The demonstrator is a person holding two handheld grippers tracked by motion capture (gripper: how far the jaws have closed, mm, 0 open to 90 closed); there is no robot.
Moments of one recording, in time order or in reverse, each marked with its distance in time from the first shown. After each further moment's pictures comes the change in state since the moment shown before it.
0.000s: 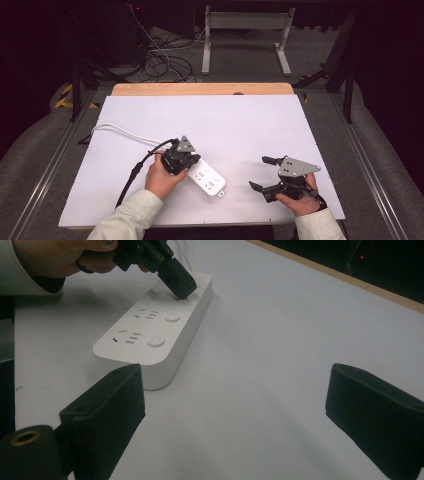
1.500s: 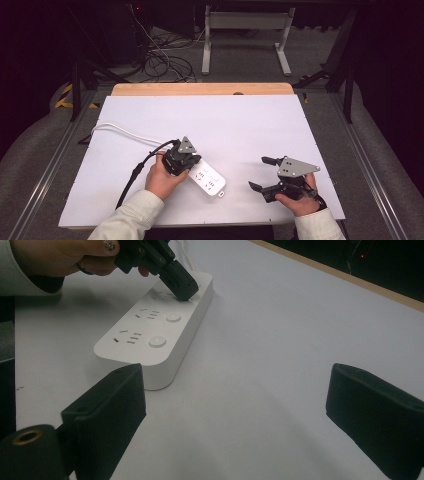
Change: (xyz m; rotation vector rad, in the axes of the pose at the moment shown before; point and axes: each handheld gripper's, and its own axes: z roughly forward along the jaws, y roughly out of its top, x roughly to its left) left arm -0.002 0.000 0.003 0.002 0.003 0.012; right arm 0.001 0.000 0.001 0.003 -0.002 0.003
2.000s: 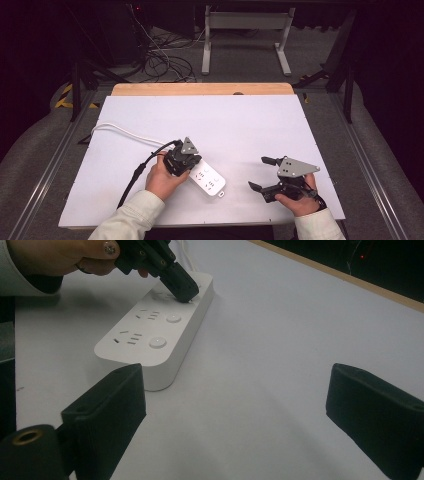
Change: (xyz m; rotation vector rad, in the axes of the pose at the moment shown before) left arm -0.005 0.003 0.001 0.025 0.031 0.019; right arm 0.000 0.000 0.000 -0.001 0.002 -0.002
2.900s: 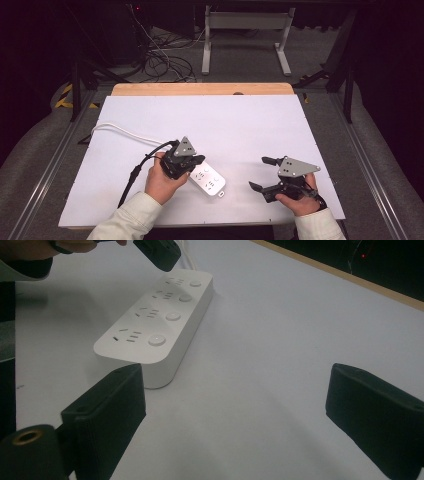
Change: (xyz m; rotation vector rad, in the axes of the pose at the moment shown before) left arm -0.015 0.010 -0.034 -0.122 -0.066 0.007; right arm -0.001 -0.001 0.000 0.000 0.002 0.001
